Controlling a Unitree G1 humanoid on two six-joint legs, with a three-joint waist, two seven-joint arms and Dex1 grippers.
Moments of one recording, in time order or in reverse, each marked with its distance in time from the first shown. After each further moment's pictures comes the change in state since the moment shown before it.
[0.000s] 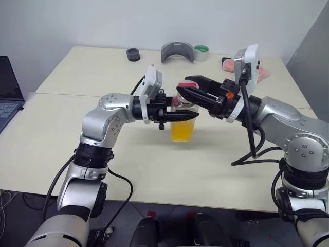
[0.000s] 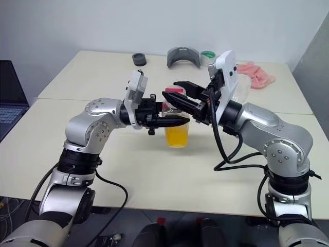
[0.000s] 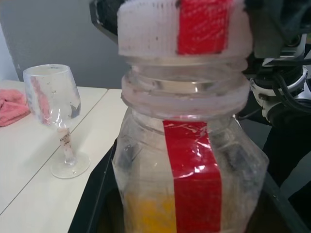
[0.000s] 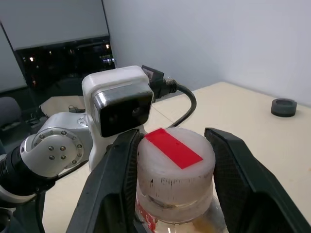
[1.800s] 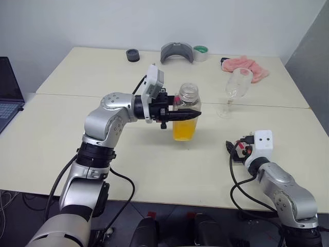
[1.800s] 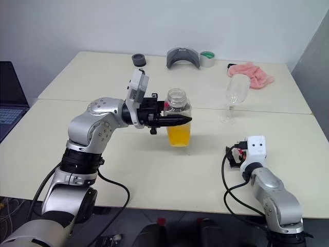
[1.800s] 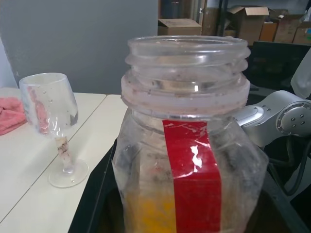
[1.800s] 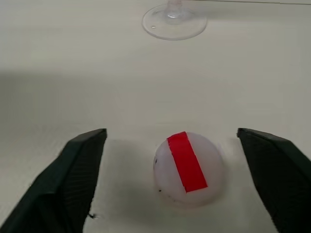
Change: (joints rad) left arm -0.008 -0.018 0.000 0.009 0.000 -0.020 -0.004; right arm 0.697 0.104 -0.056 0.020 -0.600 -0.129 -0.295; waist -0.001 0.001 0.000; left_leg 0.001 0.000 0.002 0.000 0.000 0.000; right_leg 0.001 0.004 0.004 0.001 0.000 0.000
